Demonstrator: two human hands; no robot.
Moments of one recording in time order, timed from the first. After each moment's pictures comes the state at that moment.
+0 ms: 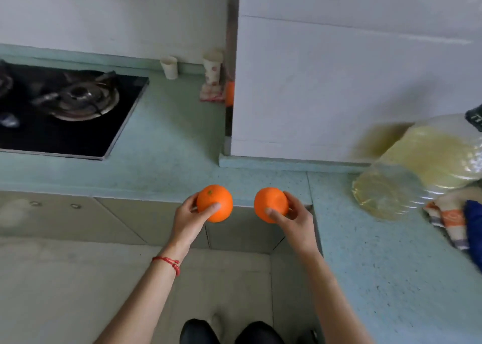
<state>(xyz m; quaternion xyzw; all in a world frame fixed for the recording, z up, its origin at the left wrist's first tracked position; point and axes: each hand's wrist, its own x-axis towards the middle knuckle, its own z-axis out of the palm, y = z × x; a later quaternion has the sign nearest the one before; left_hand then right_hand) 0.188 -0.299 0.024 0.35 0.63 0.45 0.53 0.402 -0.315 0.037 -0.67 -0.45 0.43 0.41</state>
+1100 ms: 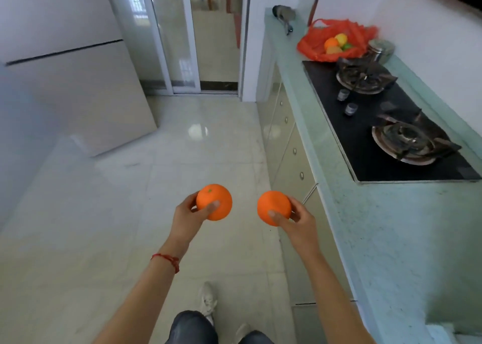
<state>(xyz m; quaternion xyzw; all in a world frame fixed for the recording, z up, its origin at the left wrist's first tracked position) 0.057 -0.525 0.025 -0.16 0.75 0.64 0.10 0.102 -0.302 0.032 -0.20 -0.75 0.63 0.02</state>
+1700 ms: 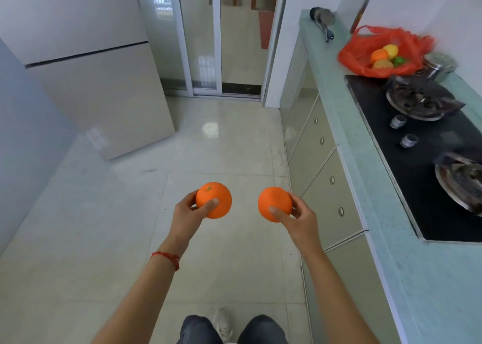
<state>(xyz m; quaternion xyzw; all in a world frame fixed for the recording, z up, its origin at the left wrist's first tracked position) -0.096 -0.607 0.009 -0.18 0.74 0.64 0.08 -0.073 -0.376 0.011 -0.18 -0.77 0.62 -0.01</state>
